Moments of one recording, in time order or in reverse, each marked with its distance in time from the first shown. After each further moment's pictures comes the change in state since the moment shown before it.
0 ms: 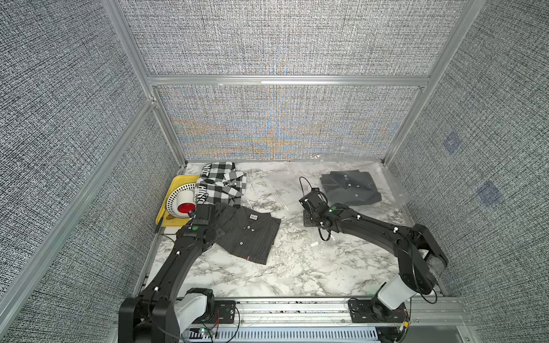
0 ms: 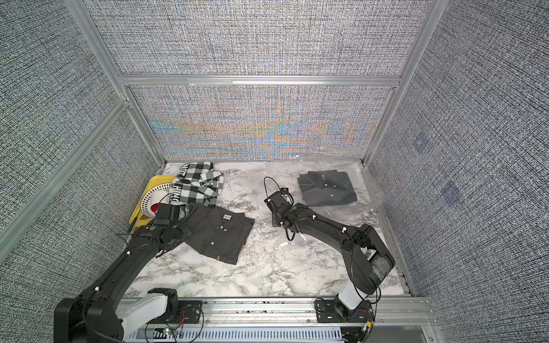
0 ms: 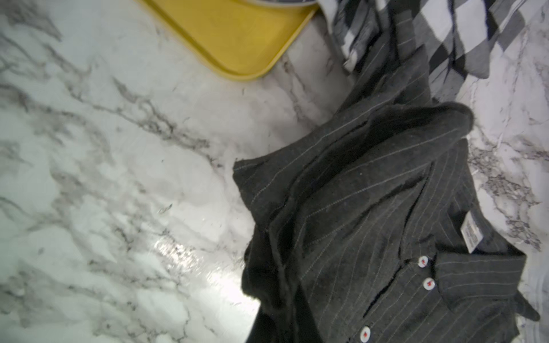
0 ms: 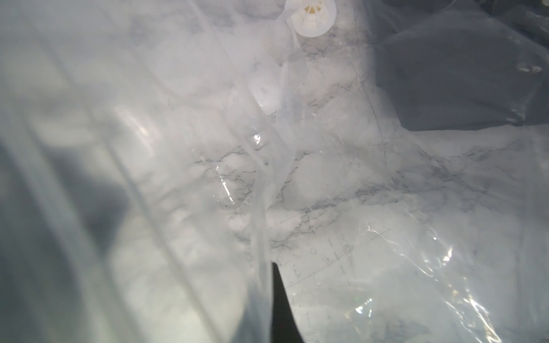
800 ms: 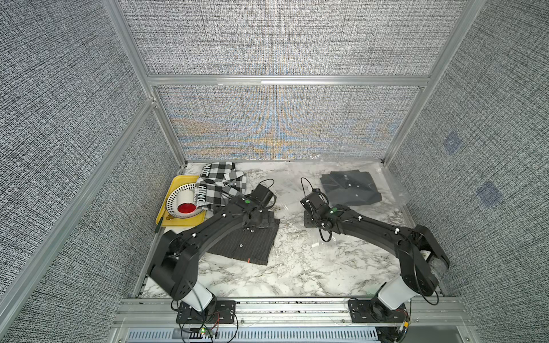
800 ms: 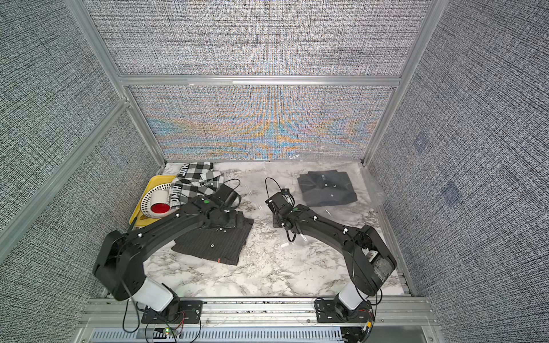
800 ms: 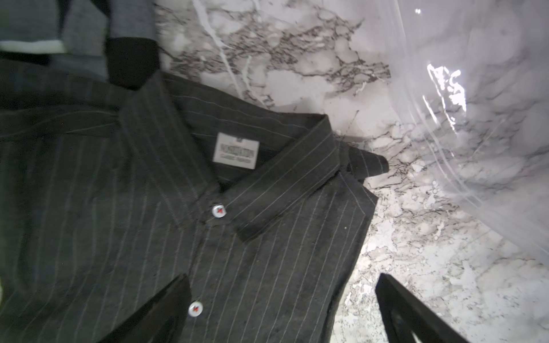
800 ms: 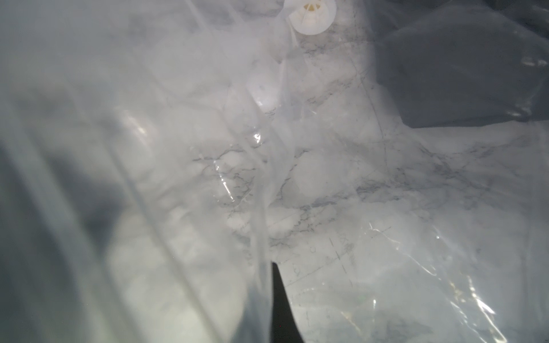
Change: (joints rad) left arm -0.544 0.594 0.545 -0.095 0.006 0.182; right arm -0.004 -0.016 -0.027 0.019 -0.007 0.002
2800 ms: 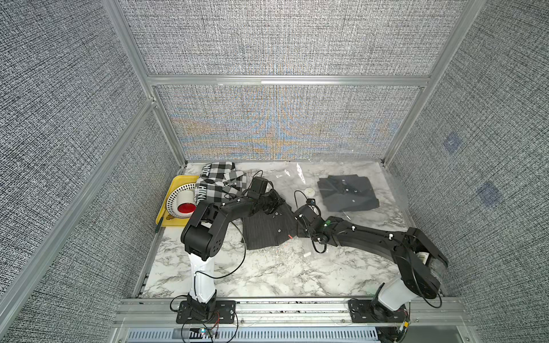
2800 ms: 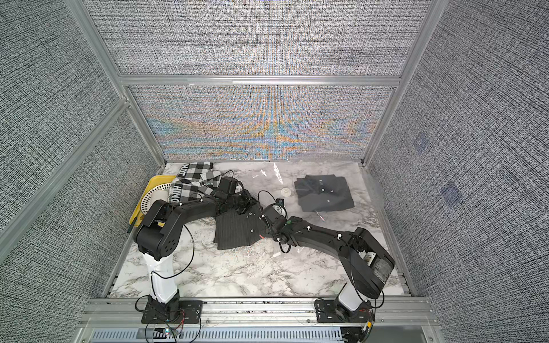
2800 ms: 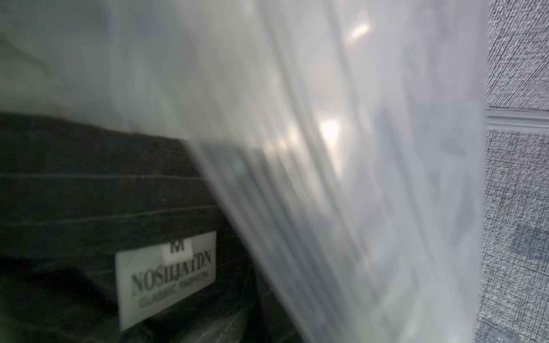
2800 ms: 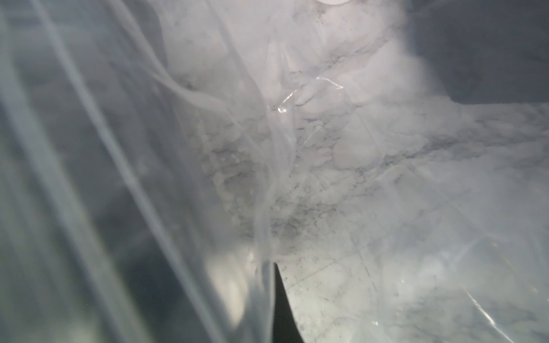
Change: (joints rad) left arm 0.180 0.376 -0.008 0.932 0.598 -0.585; right arm 0.135 -0.007 -0.108 0.114 0.010 0.167
